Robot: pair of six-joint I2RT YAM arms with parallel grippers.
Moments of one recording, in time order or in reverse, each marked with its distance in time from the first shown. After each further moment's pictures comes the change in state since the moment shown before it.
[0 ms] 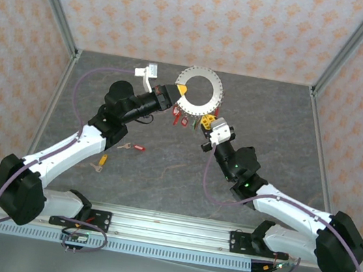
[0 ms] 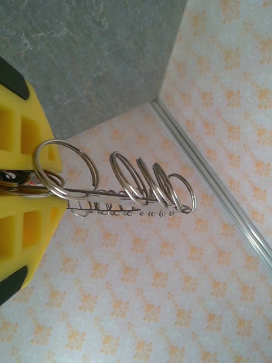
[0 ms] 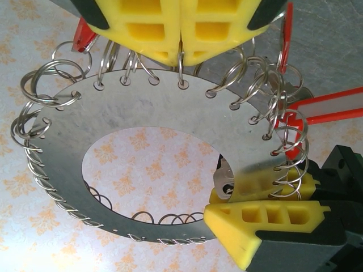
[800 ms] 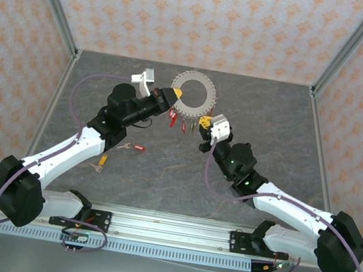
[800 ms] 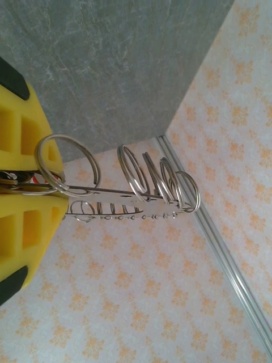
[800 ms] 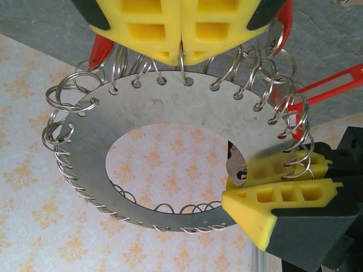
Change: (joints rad) left arm 0.000 -0.013 -0.029 -0.122 -0.104 -0.052; right arm 0.002 0.005 0.044 -0.159 0.009 0.172
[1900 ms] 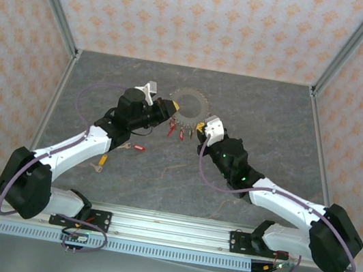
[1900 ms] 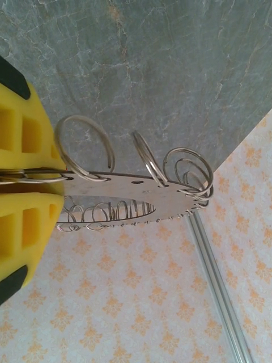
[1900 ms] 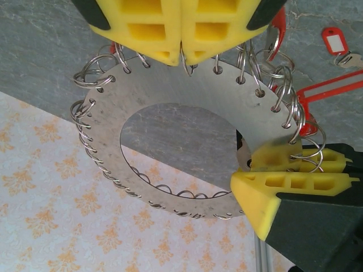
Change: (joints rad) left arm 0.006 0.077 -0.036 -0.132 -0.025 -0.019; right arm -0.035 0.069 0.010 -0.140 -0.033 0.049
